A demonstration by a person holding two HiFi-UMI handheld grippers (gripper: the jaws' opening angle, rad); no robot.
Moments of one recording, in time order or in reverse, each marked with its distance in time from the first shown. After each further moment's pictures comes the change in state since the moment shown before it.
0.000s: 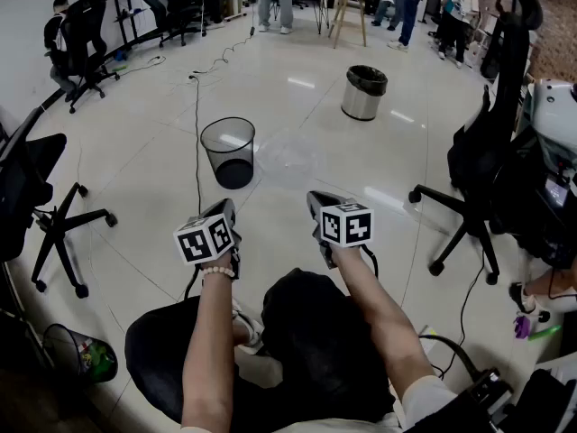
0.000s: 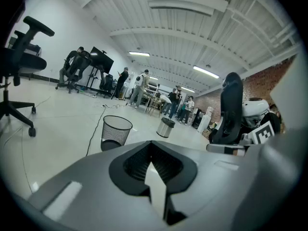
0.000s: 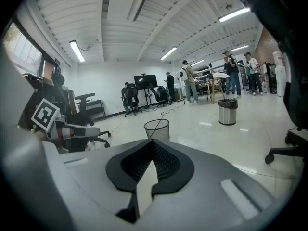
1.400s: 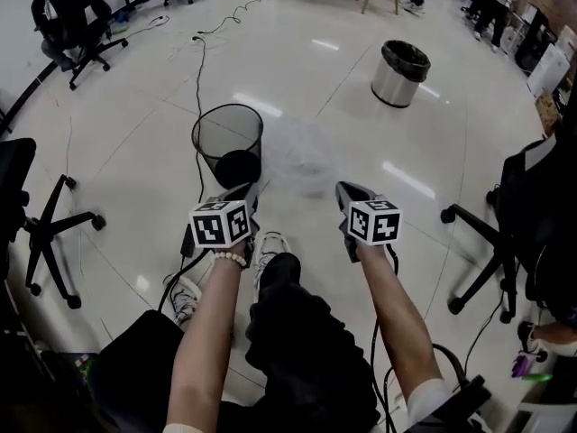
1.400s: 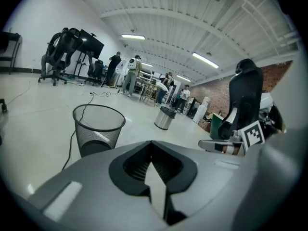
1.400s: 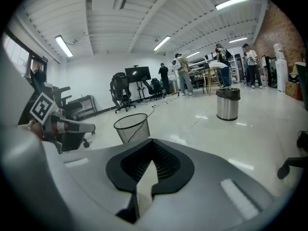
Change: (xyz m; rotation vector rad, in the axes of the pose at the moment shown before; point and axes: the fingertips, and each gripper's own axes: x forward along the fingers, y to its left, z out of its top) left arm 0.212 0.038 0.000 0.009 0.143 -0.082; right arm 0.167 -0.148 0.004 0.026 0.093 -0.025
